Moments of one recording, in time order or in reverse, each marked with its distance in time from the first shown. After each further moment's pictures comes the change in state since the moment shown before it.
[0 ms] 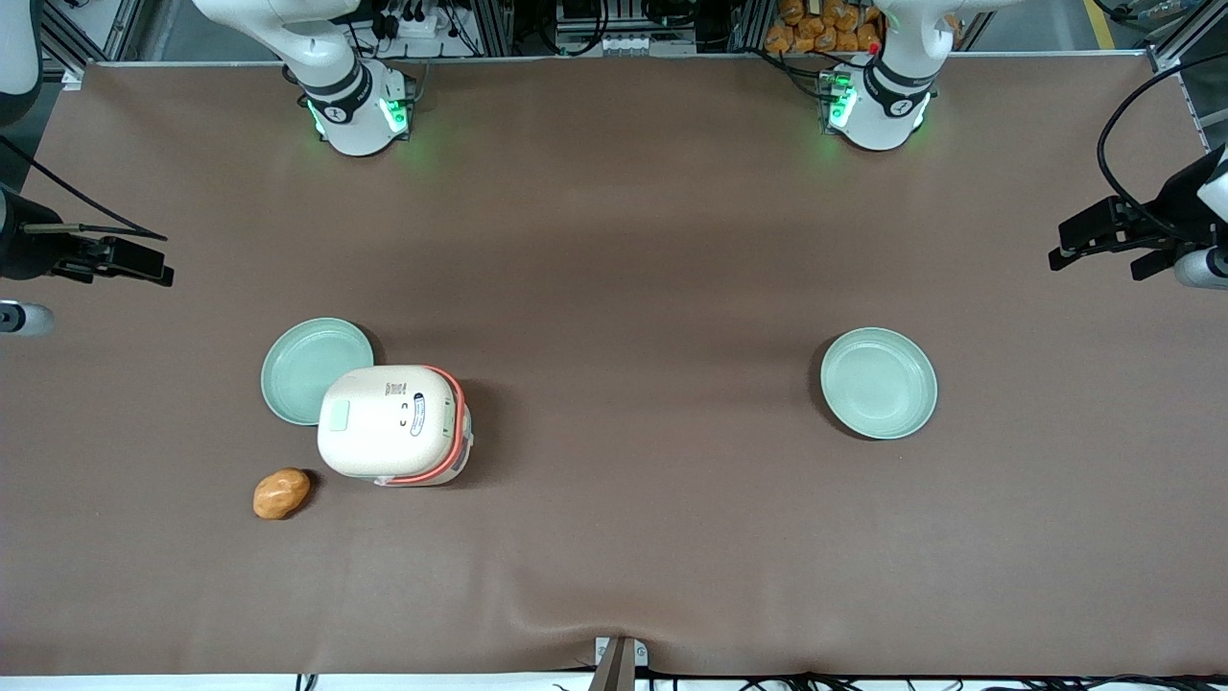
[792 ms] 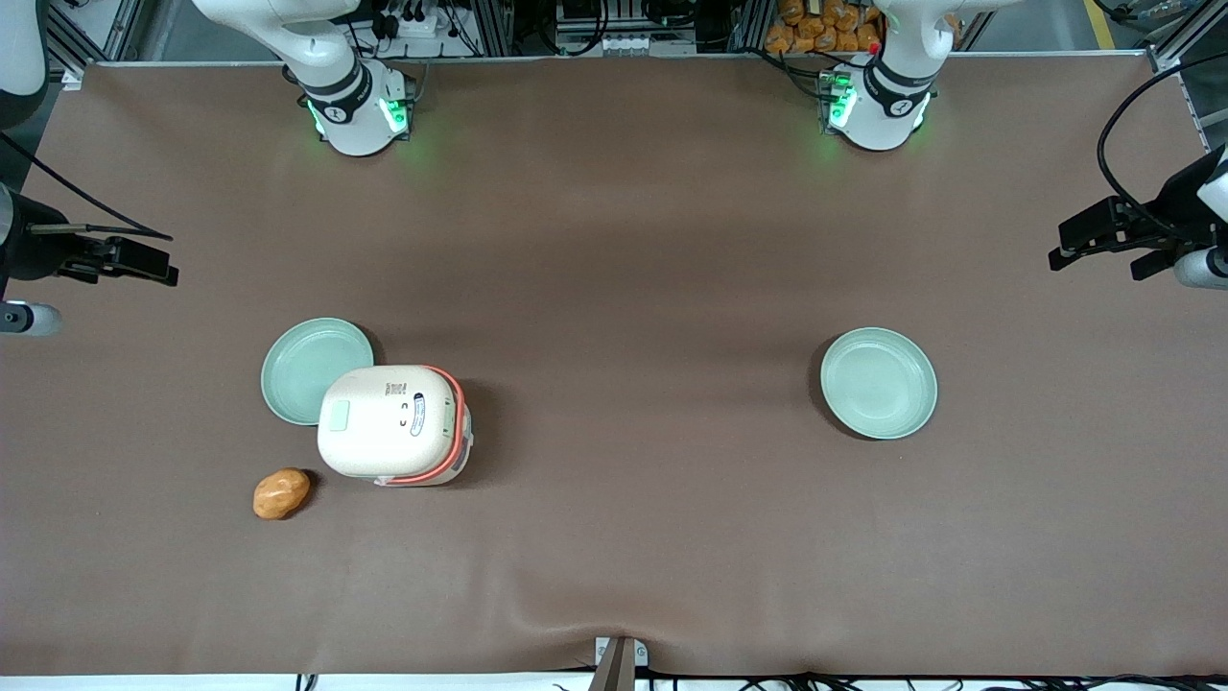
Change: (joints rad) arm 0.004 0.000 0.003 -0.003 0.000 0.001 0.000
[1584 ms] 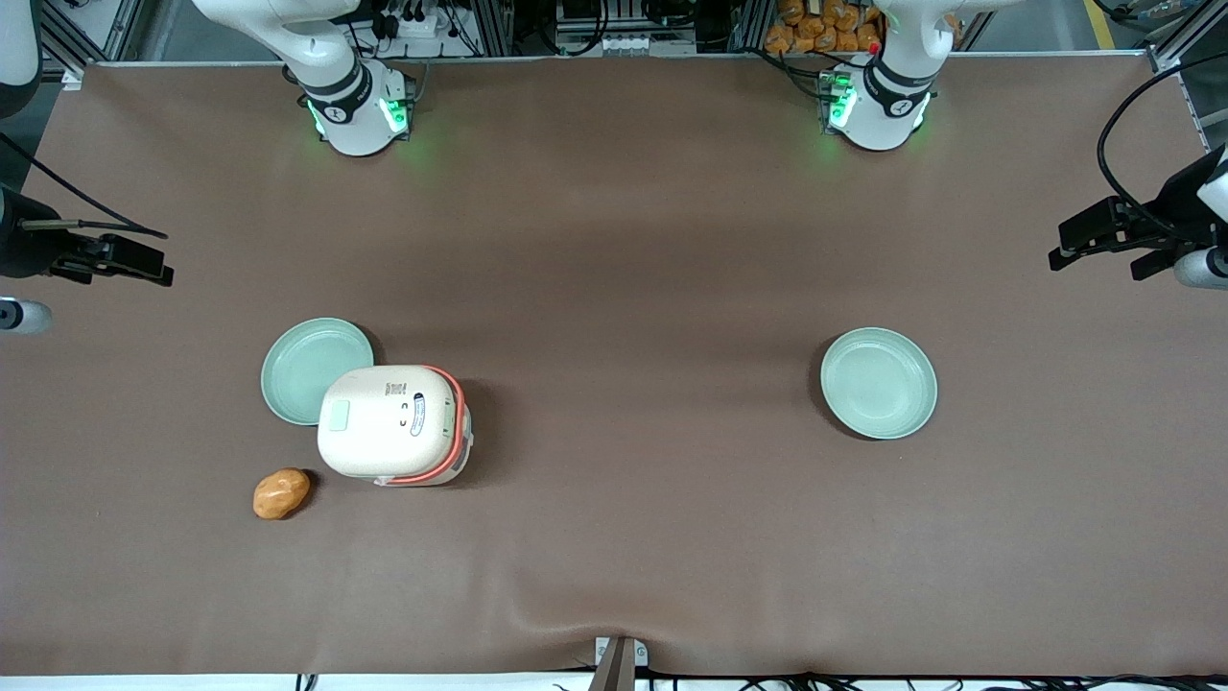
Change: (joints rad) arm 0.000 -0.001 0.002 0.018 0.000 0.001 0.000
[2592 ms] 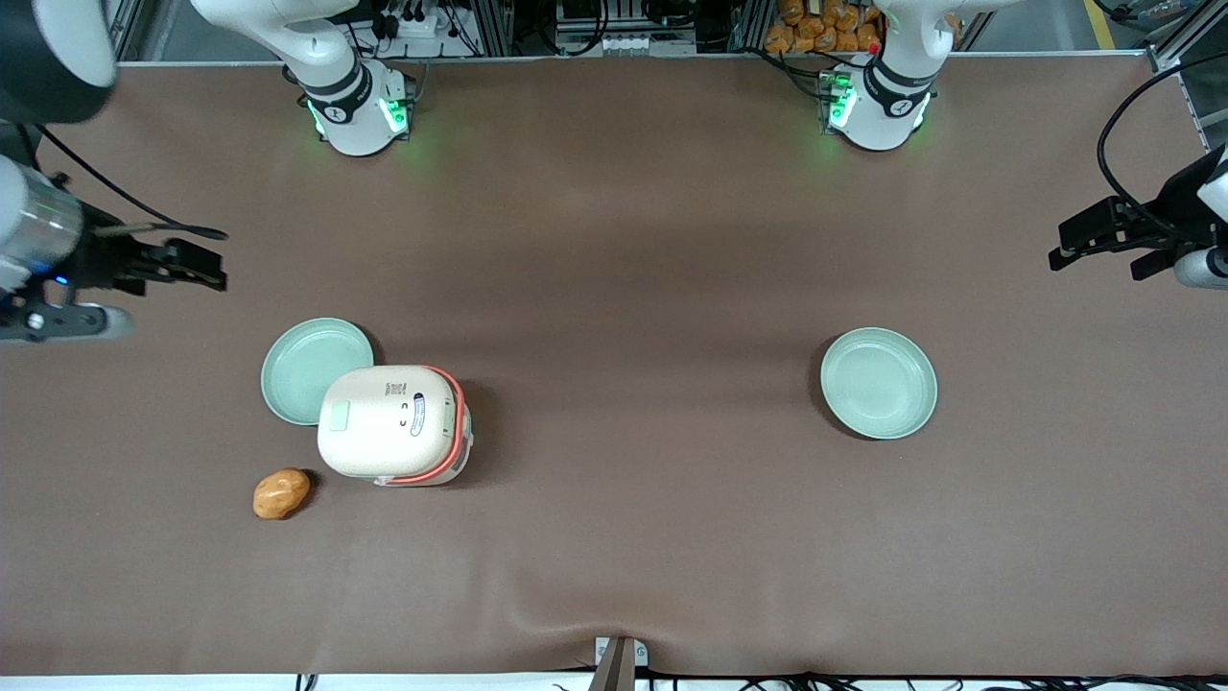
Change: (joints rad) arm 0.101 0.046 0.010 0.016 0.016 0.042 0.005
